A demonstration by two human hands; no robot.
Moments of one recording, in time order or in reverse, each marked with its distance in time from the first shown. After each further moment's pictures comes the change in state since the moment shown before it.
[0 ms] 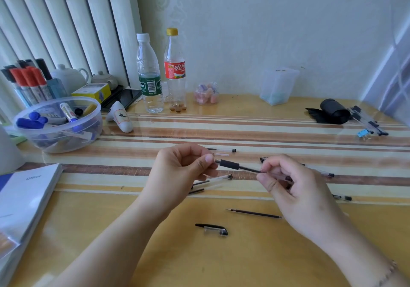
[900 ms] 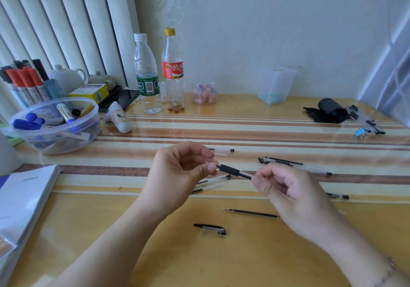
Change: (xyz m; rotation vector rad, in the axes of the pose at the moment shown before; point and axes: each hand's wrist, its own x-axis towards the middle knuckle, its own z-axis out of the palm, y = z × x) left_hand -0.001 -0.001 0.001 0.077 -0.011 0.135; right_hand 0.001 -0.004 -0.003 0.138 -0.148 0.046
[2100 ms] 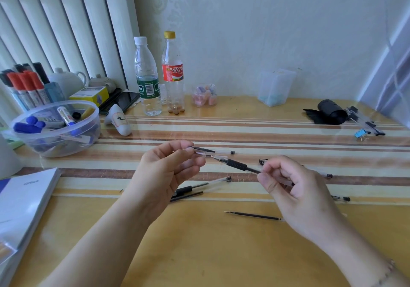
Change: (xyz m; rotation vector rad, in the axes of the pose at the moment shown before) left_hand 0.006 0.012 -0.017 -0.497 0.075 -0.330; right_hand 0.002 0.011 0.004 -0.060 0.181 -0.063
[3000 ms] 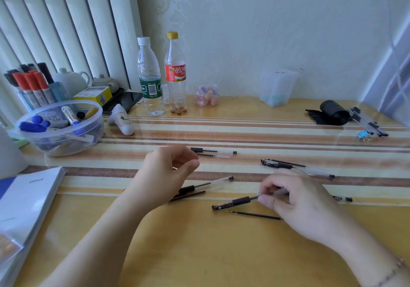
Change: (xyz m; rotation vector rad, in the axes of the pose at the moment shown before) left_hand 0.009 -0.005 -0.020 1.121 0.020 0.307; right_hand 0.001 0.007 -0.011 -0.307 -0.312 0.092
